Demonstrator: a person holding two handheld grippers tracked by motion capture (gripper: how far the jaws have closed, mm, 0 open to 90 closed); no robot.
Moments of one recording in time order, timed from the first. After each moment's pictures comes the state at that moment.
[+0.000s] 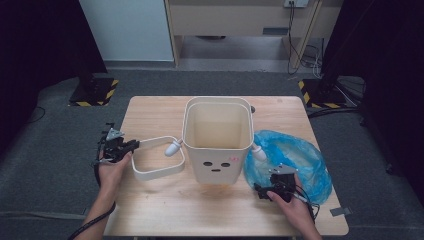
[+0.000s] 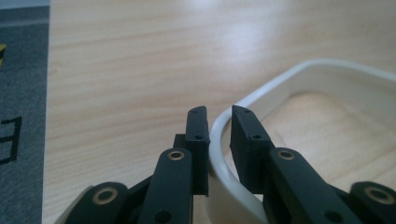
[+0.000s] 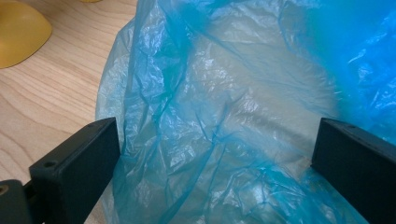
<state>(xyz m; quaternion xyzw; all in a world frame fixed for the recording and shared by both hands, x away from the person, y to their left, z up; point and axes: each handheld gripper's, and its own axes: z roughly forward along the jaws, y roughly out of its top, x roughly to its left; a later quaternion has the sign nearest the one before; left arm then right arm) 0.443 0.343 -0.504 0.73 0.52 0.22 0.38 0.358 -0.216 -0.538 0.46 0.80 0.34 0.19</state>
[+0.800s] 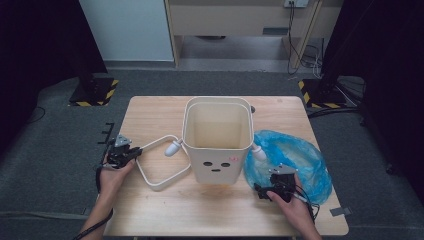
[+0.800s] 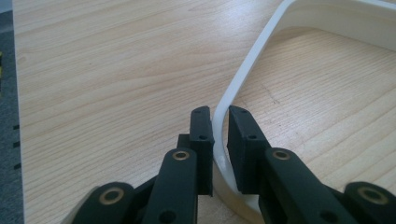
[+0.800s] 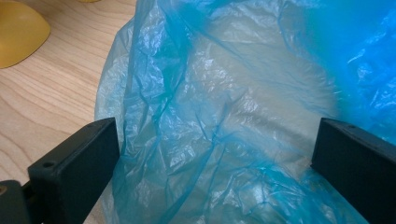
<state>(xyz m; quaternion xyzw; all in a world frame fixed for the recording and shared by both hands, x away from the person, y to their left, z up) 0.433 0.331 -0.515 0.78 0.47 0.22 0.35 0.358 -0.216 -0.538 0.46 0.80 0.33 0.19</state>
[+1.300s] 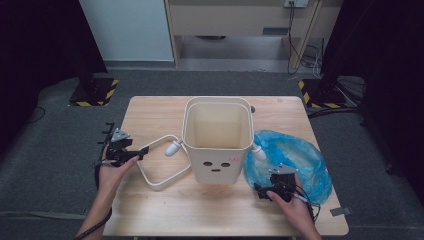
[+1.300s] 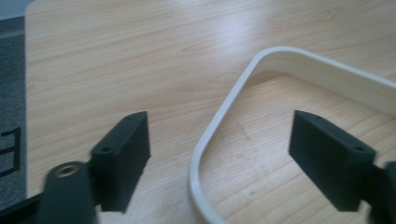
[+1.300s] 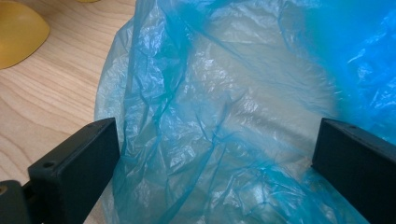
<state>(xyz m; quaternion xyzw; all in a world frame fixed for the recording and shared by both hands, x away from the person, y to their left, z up) 0.434 0.316 -0.483 0.76 0.48 0.21 0.38 0.358 -0.216 -0.538 0.46 0.80 0.33 0.19</state>
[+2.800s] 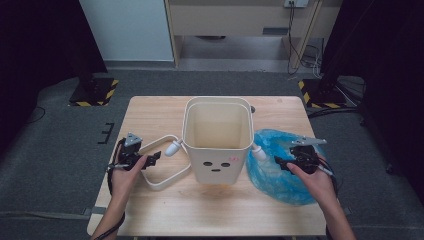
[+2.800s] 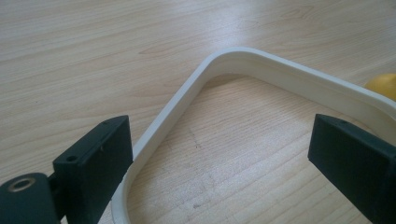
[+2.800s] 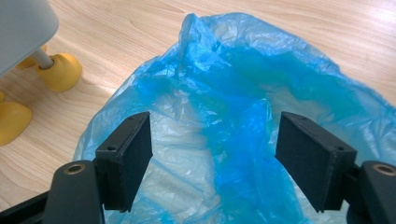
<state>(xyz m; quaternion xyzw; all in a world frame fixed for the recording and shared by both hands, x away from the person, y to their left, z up) 0.422 0.283 -0.491 0.76 0.47 0.21 0.39 0.404 -0.268 -0.456 0.47 0.79 0.35 0.20</state>
